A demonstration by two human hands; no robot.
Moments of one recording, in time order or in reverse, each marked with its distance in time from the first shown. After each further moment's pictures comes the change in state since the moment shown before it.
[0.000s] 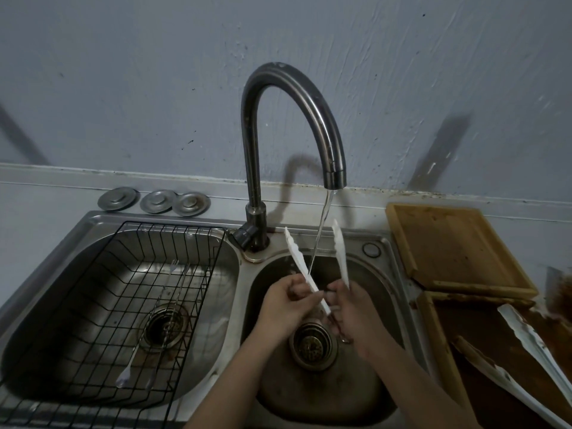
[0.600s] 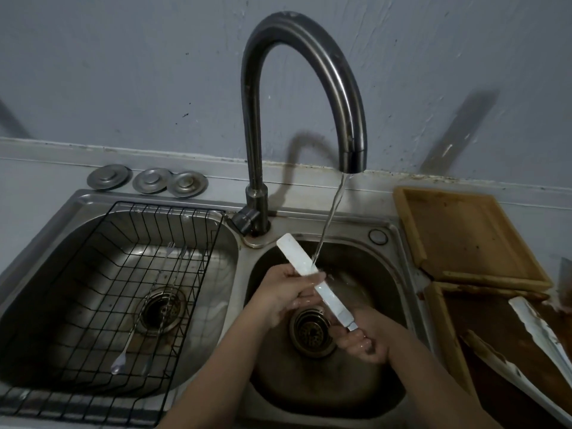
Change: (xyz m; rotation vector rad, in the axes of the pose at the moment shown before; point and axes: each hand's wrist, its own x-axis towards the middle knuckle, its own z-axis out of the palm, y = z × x) left_hand 0.027 -0.003 -0.008 -0.222 -0.106 -0.349; right_hand 0.019 0.017 -0.027 0.224 -0.503 0.810
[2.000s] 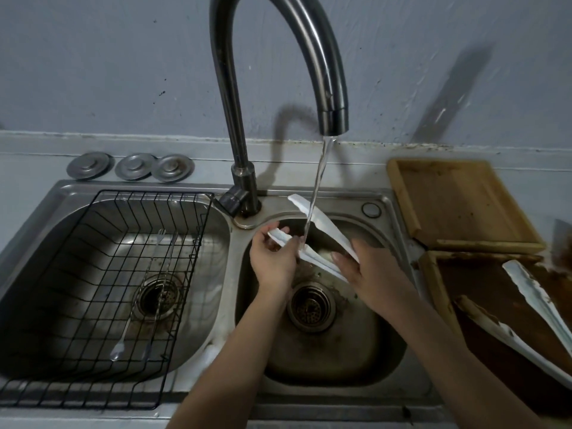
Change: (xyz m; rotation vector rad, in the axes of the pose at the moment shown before) left_hand 0.020 -0.016 0.016 -0.191 0.543 0.336; right_hand -0.031 -0.005 0.007 -1.296 0.898 -0.937
